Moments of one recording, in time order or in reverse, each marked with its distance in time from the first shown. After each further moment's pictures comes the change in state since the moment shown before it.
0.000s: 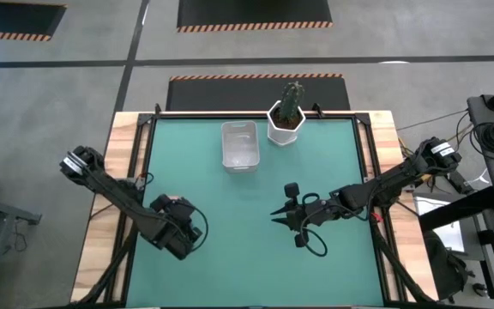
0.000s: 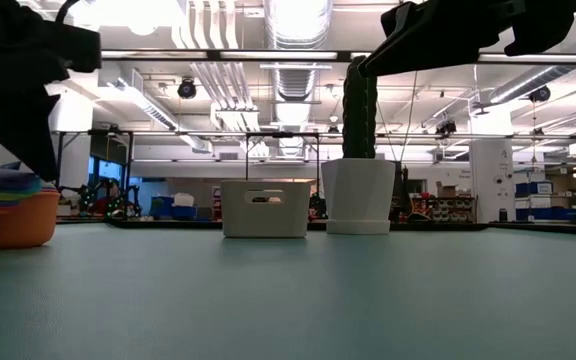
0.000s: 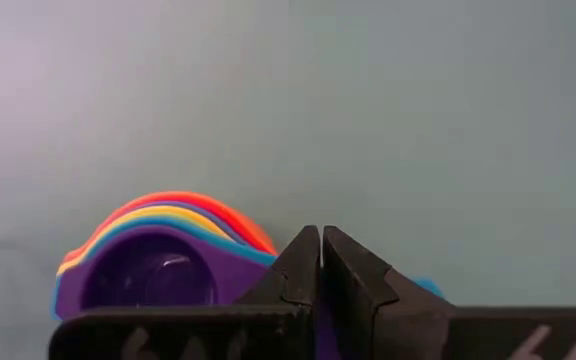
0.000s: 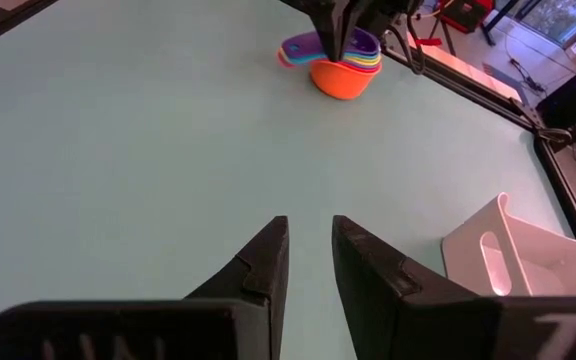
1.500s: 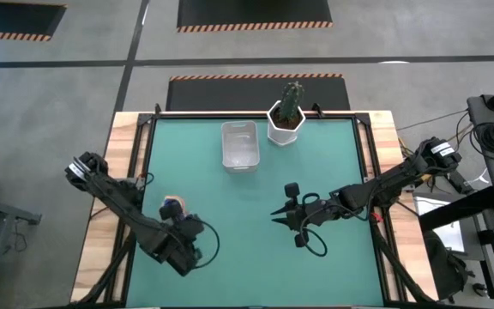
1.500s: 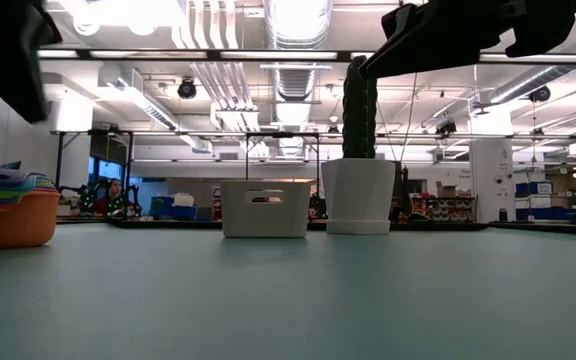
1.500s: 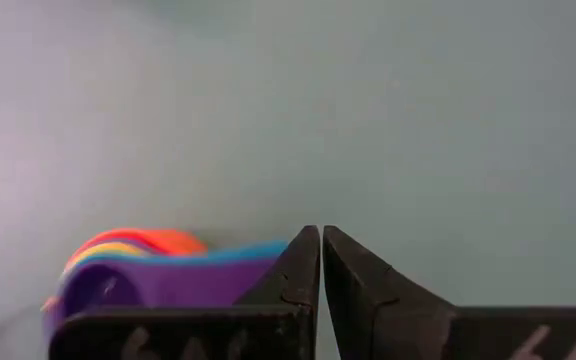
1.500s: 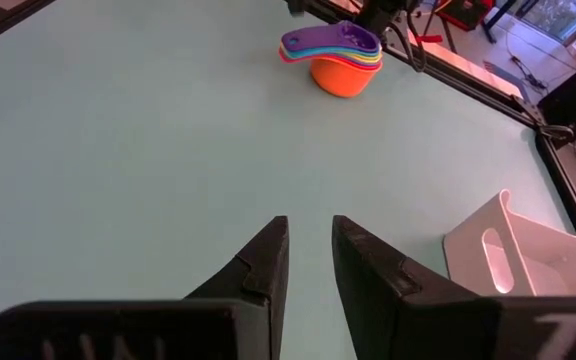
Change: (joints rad) left arm -0.054 0.088 0.276 -0.099 0.059 0.327; right arm 0.000 0.000 -0.003 0.000 0.000 0.007
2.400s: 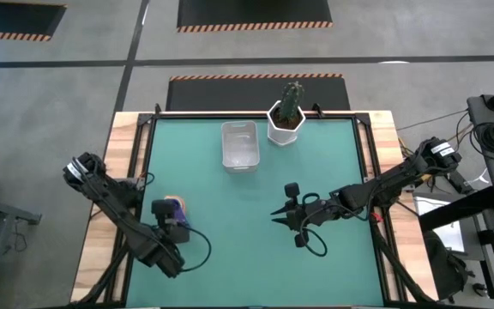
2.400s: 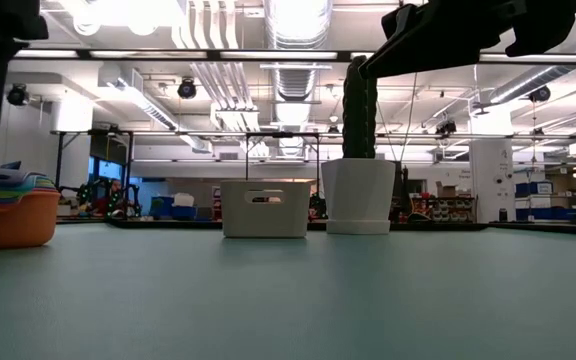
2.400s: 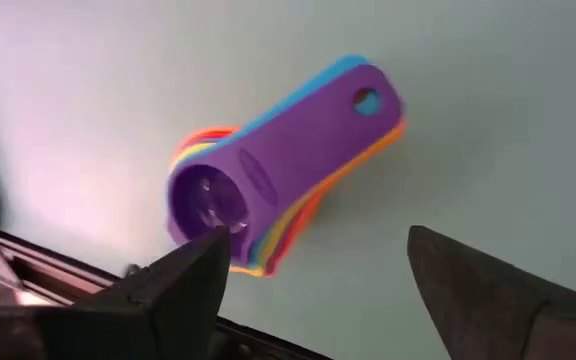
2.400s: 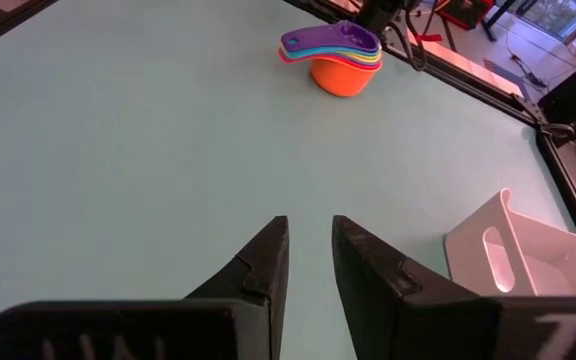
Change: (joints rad) left arm -0.076 -0.006 -0.029 -0.253 0.150 0.312; right arm 0.000 0.000 0.000 0.000 0.000 0.005
